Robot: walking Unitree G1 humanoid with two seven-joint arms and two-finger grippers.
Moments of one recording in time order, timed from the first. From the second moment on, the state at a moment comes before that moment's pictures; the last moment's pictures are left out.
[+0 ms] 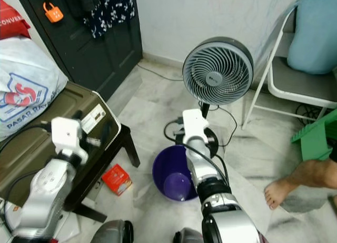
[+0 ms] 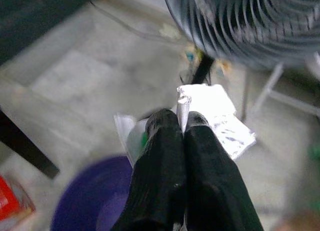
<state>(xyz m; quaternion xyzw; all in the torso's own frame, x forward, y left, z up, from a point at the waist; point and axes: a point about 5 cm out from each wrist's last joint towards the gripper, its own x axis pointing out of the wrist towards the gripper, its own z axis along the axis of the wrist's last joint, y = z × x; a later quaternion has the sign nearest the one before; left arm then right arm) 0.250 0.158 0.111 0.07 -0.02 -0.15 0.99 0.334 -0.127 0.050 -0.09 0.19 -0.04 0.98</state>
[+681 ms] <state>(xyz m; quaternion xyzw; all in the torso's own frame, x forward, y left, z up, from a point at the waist) 0.189 0.164 0.121 0.12 0.03 -0.23 0.97 0.325 -0.118 0.038 -0.05 0.22 -0.13 0.96</state>
